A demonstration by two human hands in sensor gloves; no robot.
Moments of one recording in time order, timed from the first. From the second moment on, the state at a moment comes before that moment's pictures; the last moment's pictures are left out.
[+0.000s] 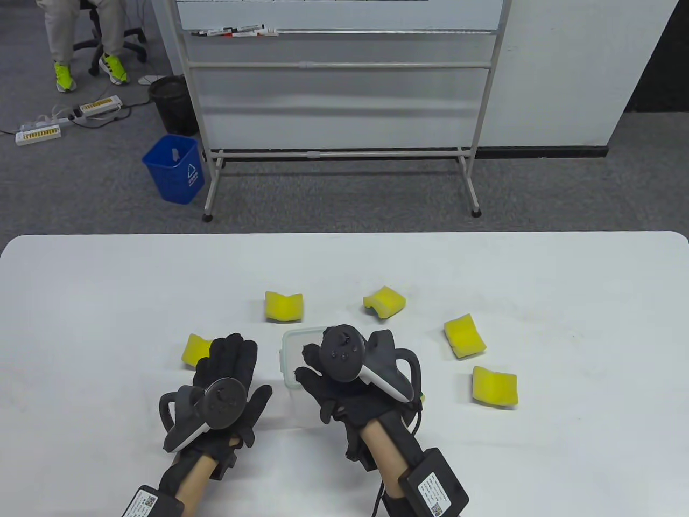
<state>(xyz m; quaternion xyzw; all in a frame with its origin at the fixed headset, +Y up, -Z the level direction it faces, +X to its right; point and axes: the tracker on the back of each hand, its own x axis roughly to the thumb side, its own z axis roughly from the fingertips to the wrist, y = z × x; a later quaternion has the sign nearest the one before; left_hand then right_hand) -0.235 -0.698 -0.330 0.07 -0.10 0.09 0.99 0.002 -0.602 -0.337 0.13 0.06 0.97 0.18</state>
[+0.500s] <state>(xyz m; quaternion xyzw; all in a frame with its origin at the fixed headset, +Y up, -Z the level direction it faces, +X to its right) -0.247 -0.662 -0.347 0.08 -0.02 0.41 0.91 0.054 -0.608 -0.360 0.00 -0.03 0.95 0.31</state>
